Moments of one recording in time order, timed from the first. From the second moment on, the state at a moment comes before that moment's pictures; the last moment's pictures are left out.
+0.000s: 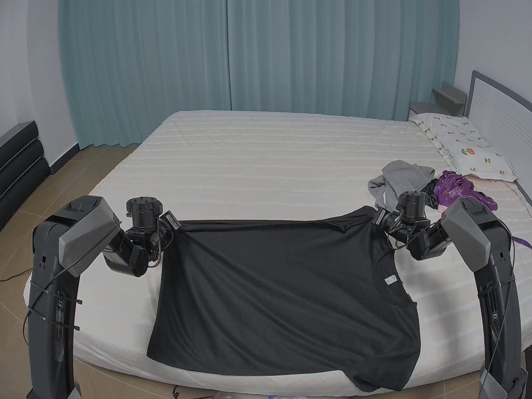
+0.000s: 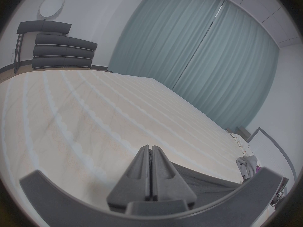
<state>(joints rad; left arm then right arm) -0.10 2.56 -1.33 -0.87 0.19 -0.62 0.06 2.71 -1.62 -0.73 0.07 0.52</state>
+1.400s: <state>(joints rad) -0.08 2.63 -1.36 -0.87 0.19 -0.62 0.07 2.76 -1.60 -0.70 0.17 0.59</state>
